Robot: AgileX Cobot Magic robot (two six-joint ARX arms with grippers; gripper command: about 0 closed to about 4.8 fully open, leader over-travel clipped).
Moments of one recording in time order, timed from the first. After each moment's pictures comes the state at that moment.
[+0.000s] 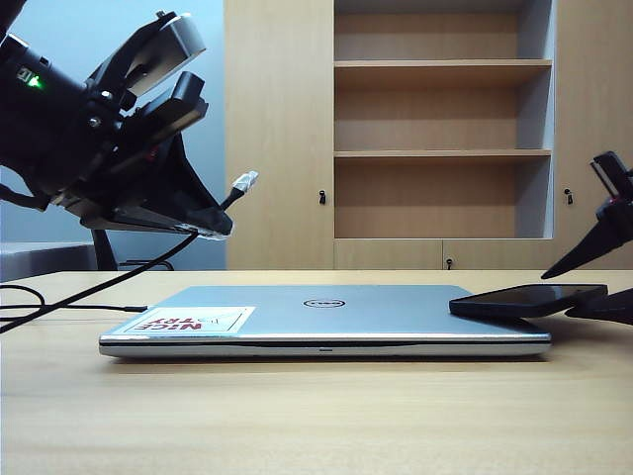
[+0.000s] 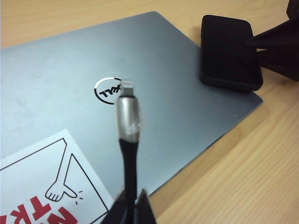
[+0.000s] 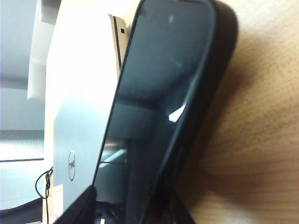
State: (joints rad) left arm -0.68 1.15 0.42 0.31 0.09 -0.13; right arm -0.07 1.53 0.41 0.56 -0.62 0.84
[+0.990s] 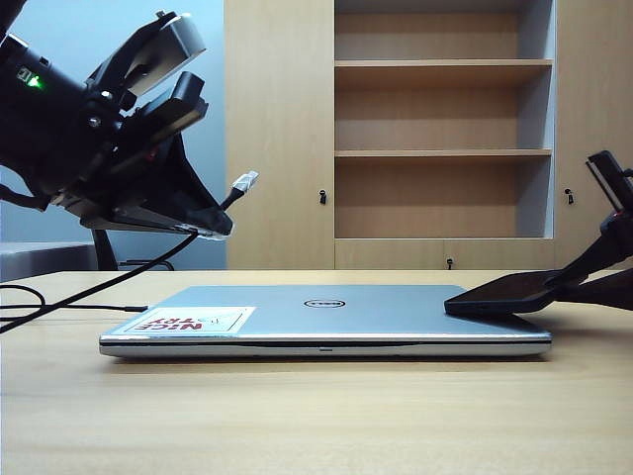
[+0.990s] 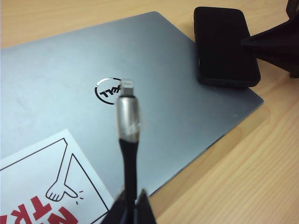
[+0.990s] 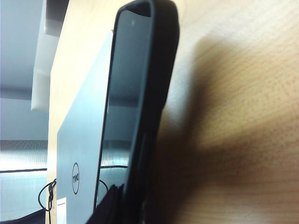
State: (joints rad) left arm -0.68 1.15 0.42 0.31 0.09 -0.13; right arm -0.05 1.54 0.41 0.59 -0.58 0.86
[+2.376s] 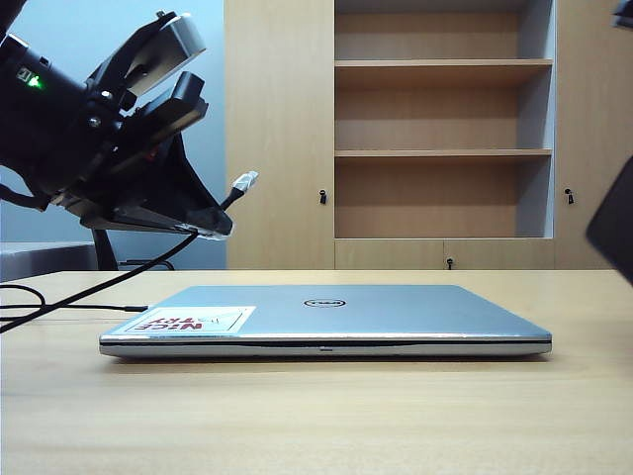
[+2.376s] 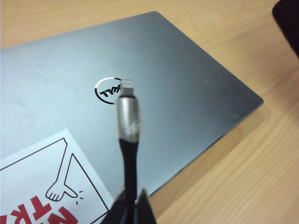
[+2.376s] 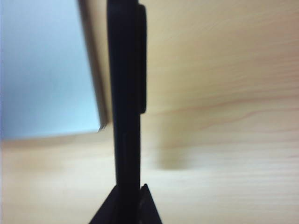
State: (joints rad) left arm -0.68 1.15 0.42 0.31 0.09 -0.13; right arm 0.09 1.09 0.97 -0.98 -0.18 0.29
